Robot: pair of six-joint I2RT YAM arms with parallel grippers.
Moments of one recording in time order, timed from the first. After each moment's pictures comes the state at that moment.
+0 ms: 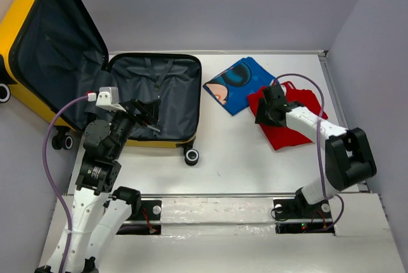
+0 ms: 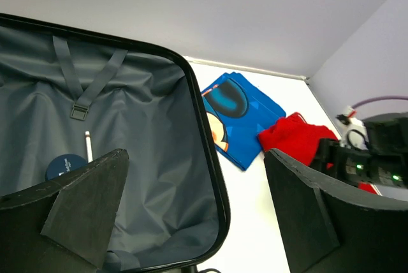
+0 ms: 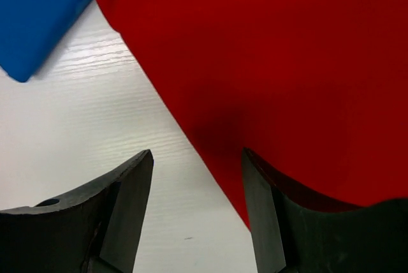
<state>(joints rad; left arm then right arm) -0.27 0.54 0.75 -0.17 0.03 -0.42 0.35 1.48 0.93 -0.41 0.24 0.50</state>
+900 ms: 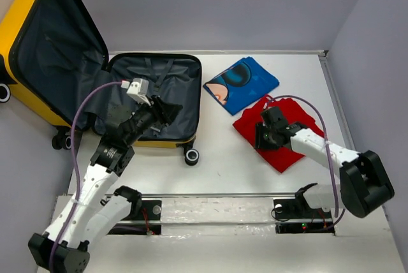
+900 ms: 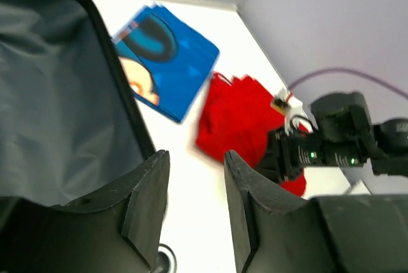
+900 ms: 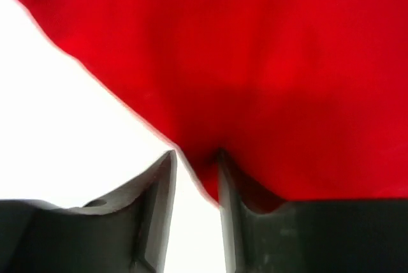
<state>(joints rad) -0.33 0.71 0.73 -0.07 0.27 -0.52 0.46 1.35 0.73 -0.47 0.11 0.47</state>
